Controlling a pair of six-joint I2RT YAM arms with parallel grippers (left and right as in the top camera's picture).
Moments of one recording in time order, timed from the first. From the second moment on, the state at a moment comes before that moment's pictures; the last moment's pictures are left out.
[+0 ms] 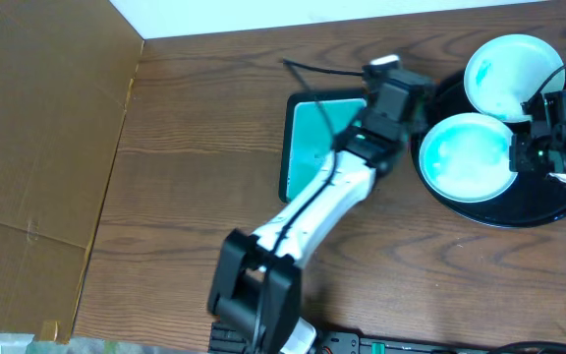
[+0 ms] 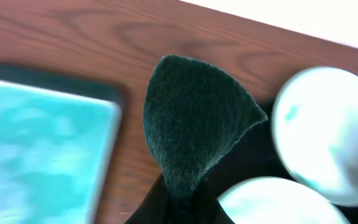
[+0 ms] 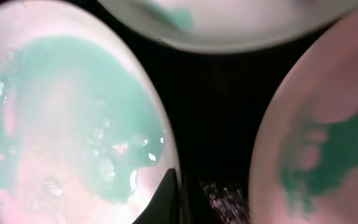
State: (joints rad) left arm -0.46 1.67 1.22 -0.31 -0.32 -0.56; right arm 0.22 1.81 1.02 -0.27 -0.19 0.20
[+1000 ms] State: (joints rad) left arm -0.14 1.61 1.22 -0.60 -0.32 -0.56; right arm 0.49 1.47 1.02 -0.17 0.50 -0.22
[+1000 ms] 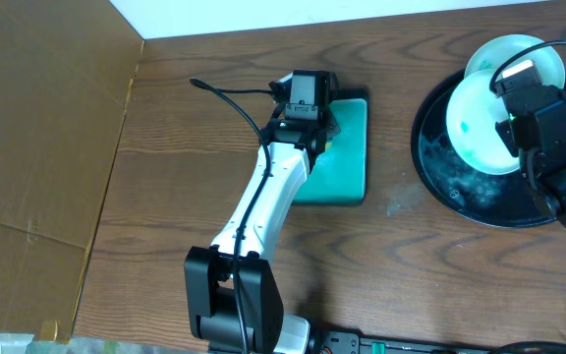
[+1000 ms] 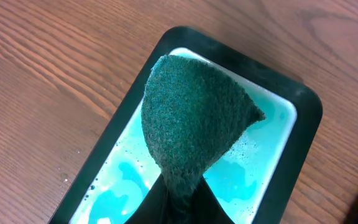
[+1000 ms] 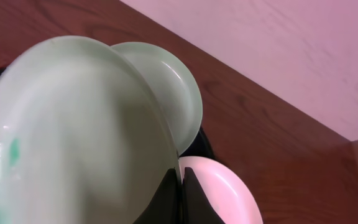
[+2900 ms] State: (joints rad) left arm -0.33 1.61 1.22 -0.45 0.01 -0.56; right arm 0.20 1.86 1.02 -0.23 -0.16 0.09
